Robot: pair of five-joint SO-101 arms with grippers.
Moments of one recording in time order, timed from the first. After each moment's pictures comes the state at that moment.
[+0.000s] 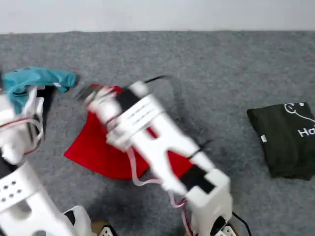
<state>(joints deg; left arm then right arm) -38.0 -43.2 17.4 86.7 -8.9 -49.8 21.6 -24.8 95.3 18.2</state>
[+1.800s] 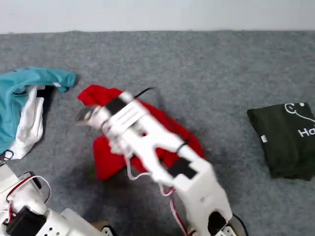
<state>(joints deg) -60.2 -79.8 54.5 87.9 -11.5 -43.4 30.3 -25.9 99.2 26.3</state>
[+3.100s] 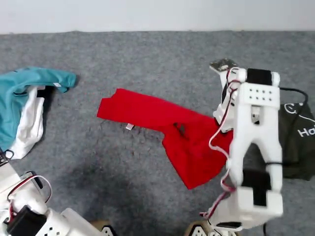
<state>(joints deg) -59.6 -79.8 54.5 87.8 -12.1 3.3 0.5 -4.1 100.5 27.3</state>
